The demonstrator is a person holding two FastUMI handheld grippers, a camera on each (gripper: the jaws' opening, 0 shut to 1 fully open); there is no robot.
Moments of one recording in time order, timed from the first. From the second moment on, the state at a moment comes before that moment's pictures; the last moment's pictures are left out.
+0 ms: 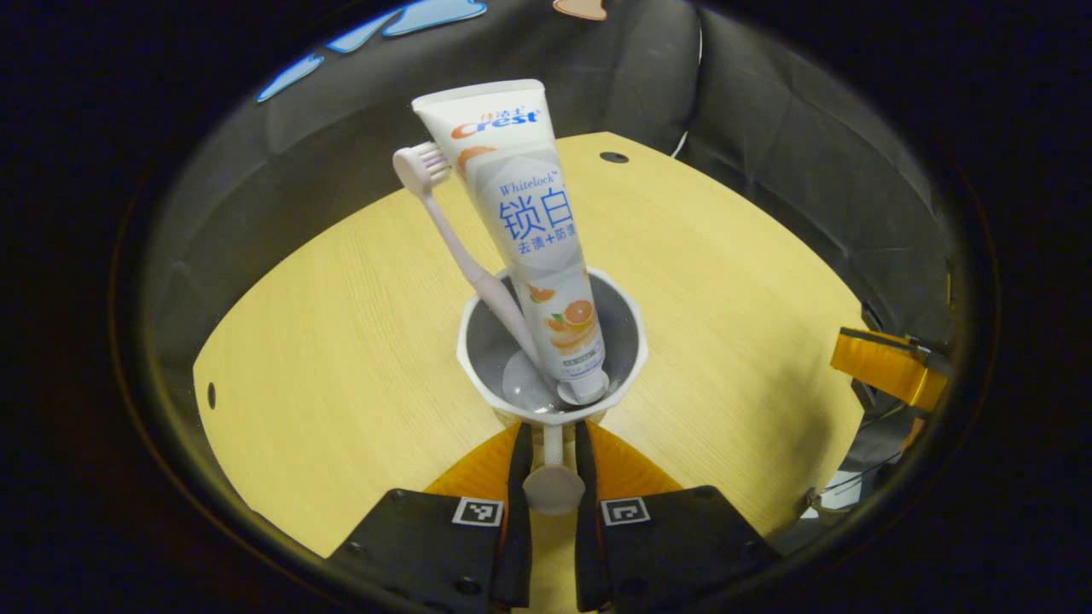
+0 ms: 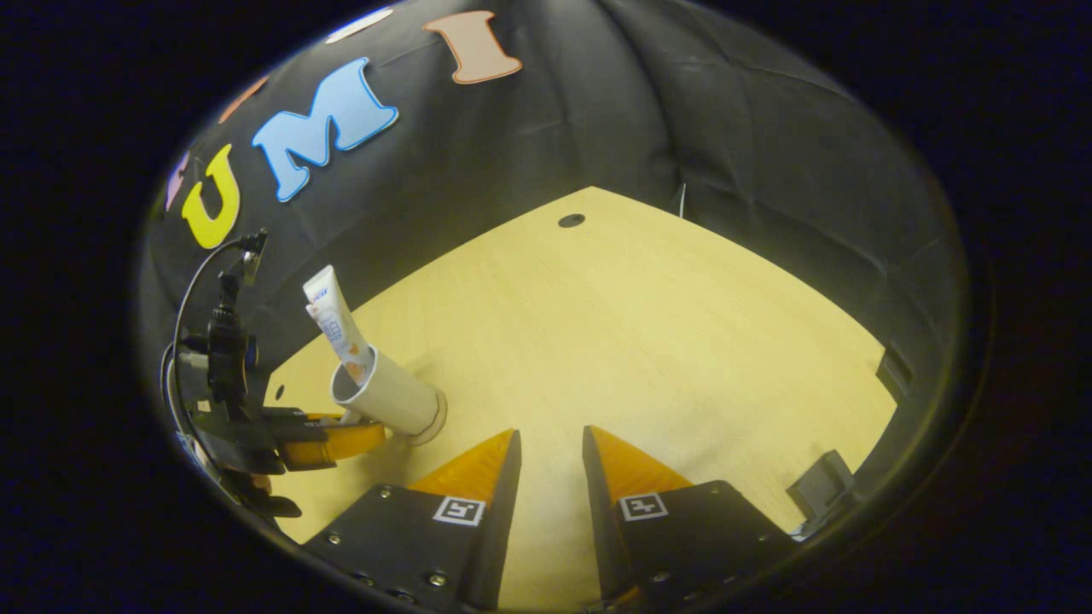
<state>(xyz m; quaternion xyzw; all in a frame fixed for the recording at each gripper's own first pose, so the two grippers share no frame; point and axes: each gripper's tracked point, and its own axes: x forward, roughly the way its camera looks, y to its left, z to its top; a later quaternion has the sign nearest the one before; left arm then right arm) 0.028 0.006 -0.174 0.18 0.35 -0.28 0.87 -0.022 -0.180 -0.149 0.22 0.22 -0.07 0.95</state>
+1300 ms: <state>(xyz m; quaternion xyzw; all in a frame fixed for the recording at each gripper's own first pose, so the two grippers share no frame) -0.022 0.023 -0.155 0.20 0.28 -0.26 0.90 -0.035 -0.130 -0.120 0.16 0.22 0.02 0.96</state>
